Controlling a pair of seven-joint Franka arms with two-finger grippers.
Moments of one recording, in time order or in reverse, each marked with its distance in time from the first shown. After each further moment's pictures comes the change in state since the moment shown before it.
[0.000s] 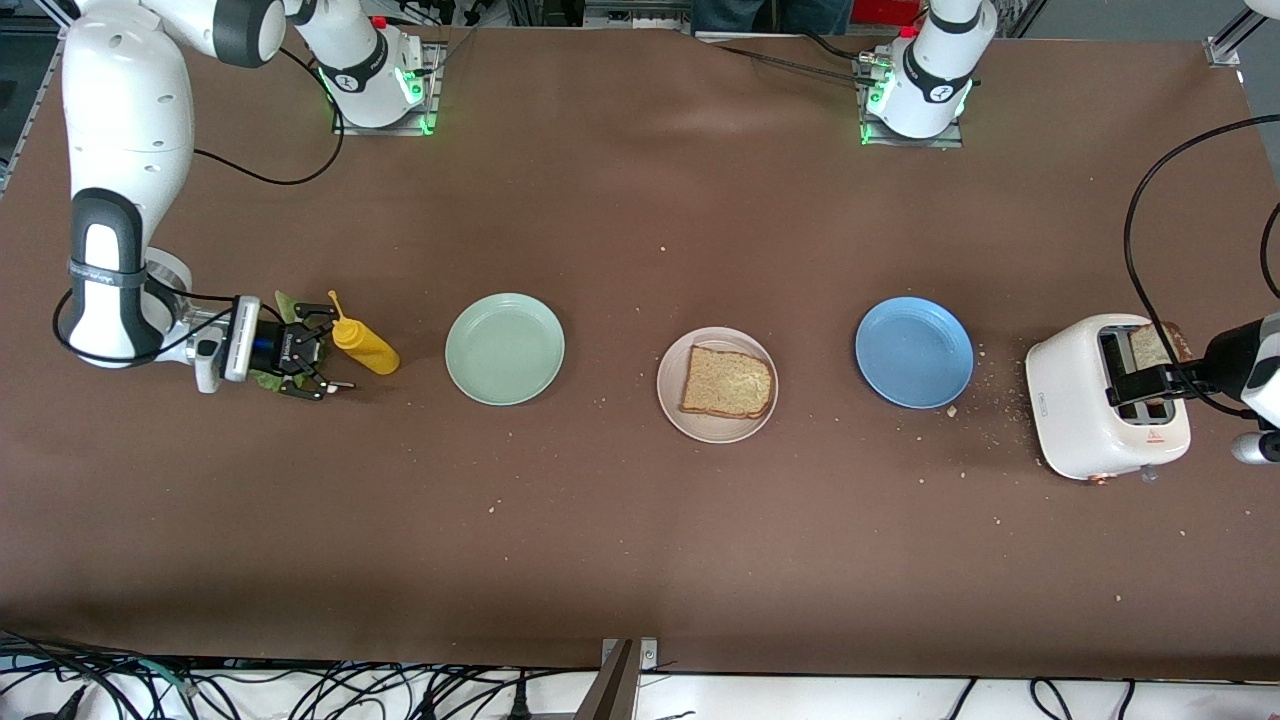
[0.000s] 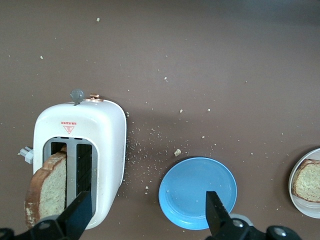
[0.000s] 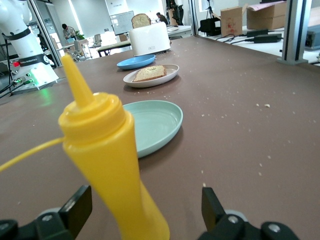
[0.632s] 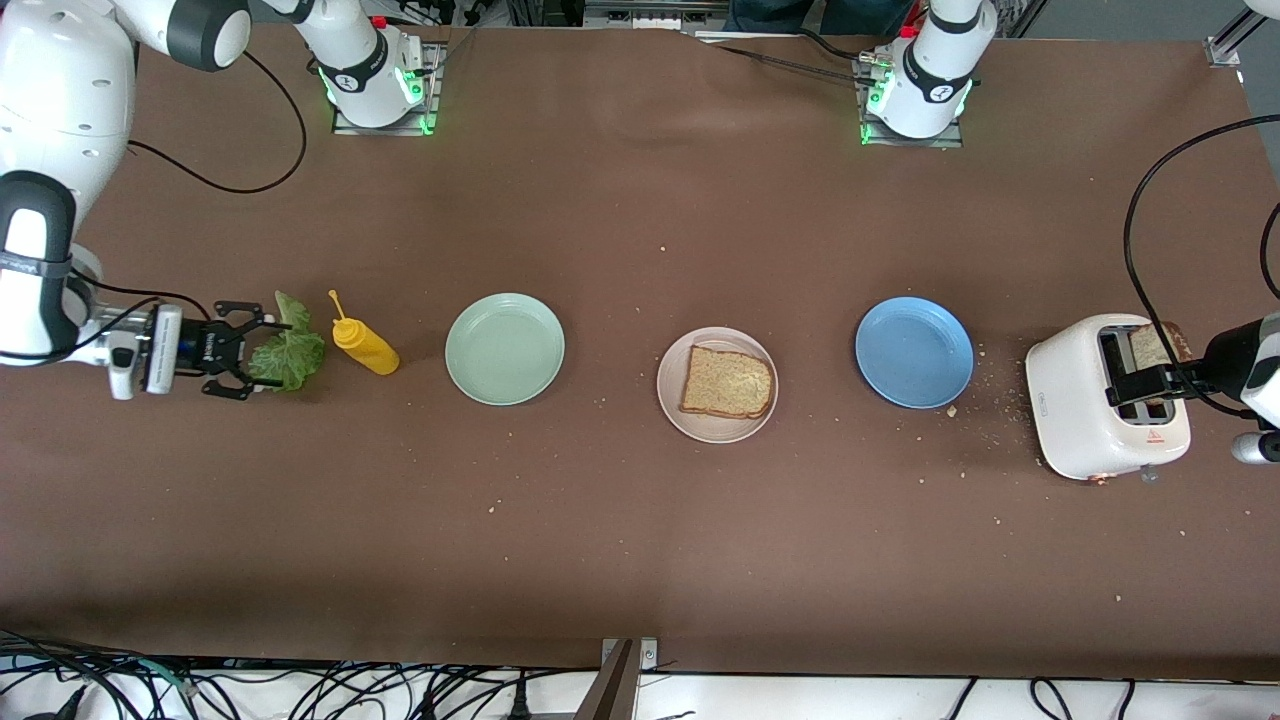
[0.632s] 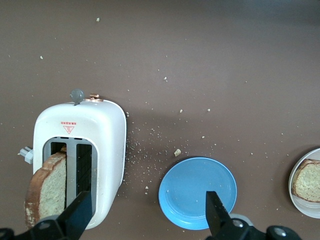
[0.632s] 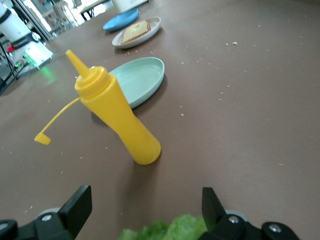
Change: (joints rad) left arm 0.000 0.000 0.000 0.000 0.000 0.000 0.000; right arm -0.086 -0.013 -0.081 0.217 -0.275 0.005 0.319
